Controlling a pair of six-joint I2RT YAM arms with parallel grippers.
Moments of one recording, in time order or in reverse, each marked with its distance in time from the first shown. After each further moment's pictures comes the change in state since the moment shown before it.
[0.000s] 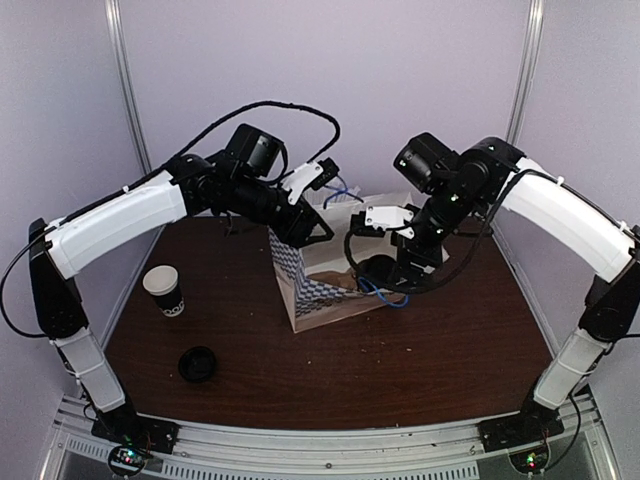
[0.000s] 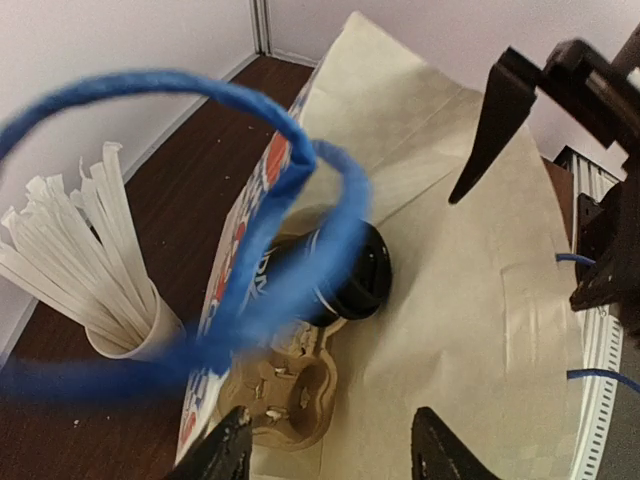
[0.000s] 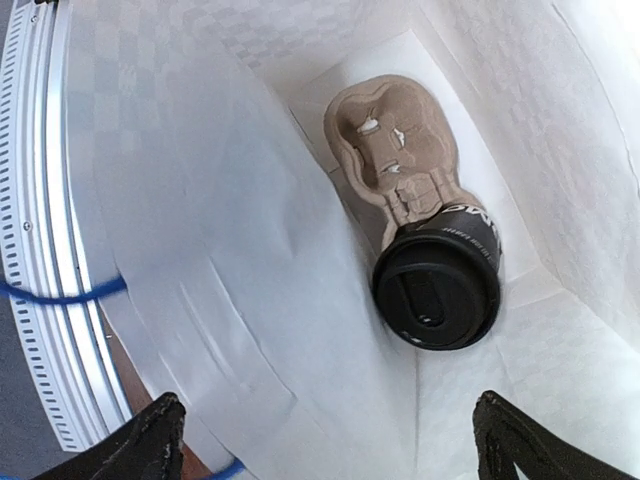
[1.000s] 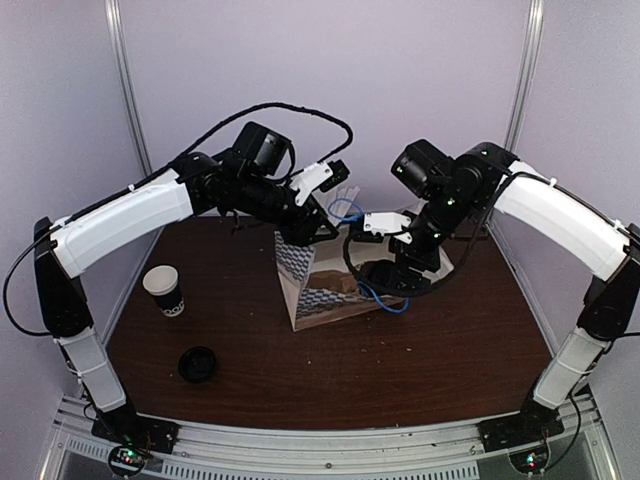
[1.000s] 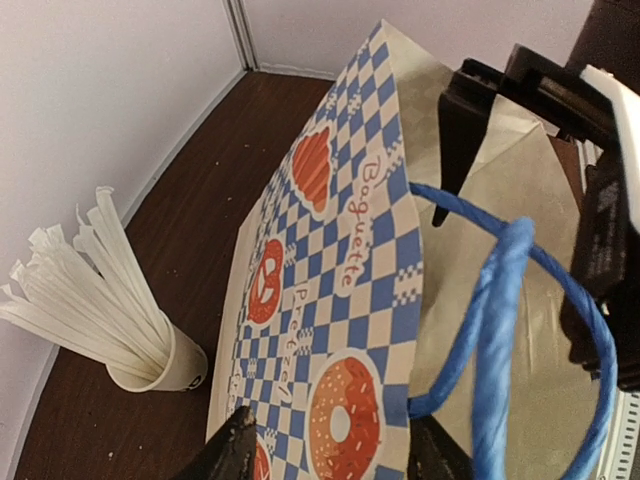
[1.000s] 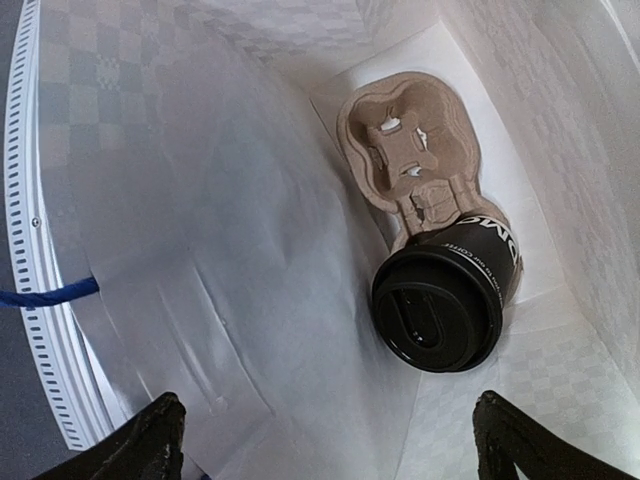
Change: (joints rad) left arm -0.012 0.012 0.002 0.016 -0.003 0.120; right arm -0.013 0.001 -0.037 0.016 -0.045 -0.012
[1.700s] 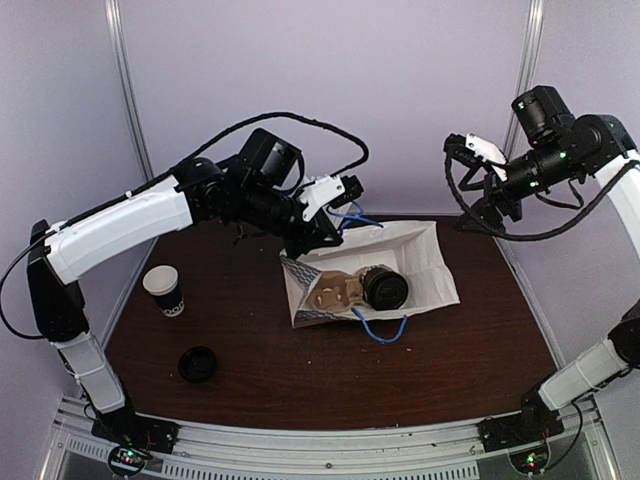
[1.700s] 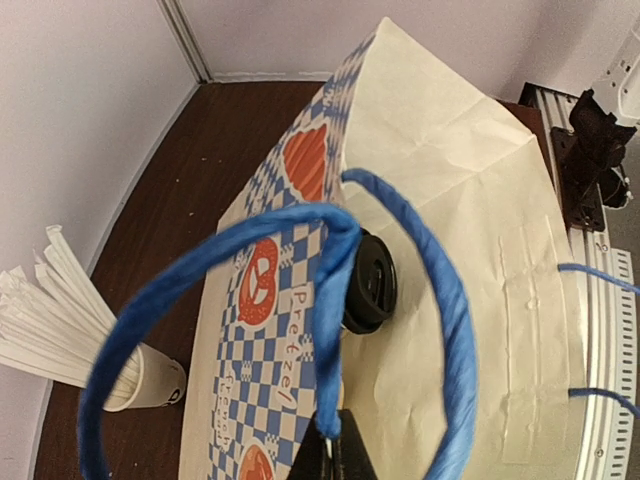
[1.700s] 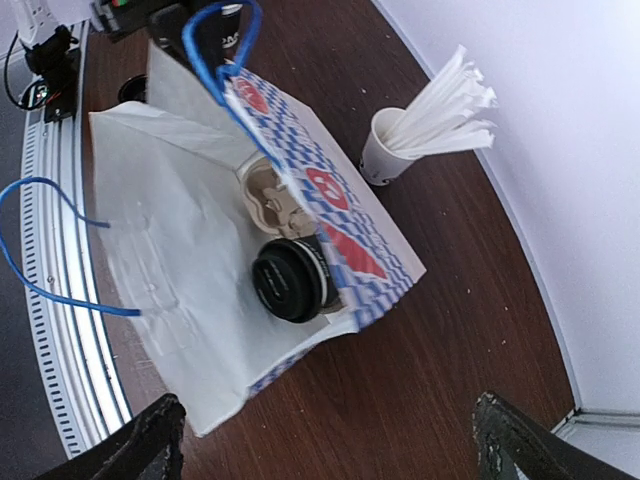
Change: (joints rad) left arm -0.076 -0.013 -0.012 -0.030 -0.019 0.069; right arm -0.343 -0.248 0.154 -0.110 -0.233 -0.092
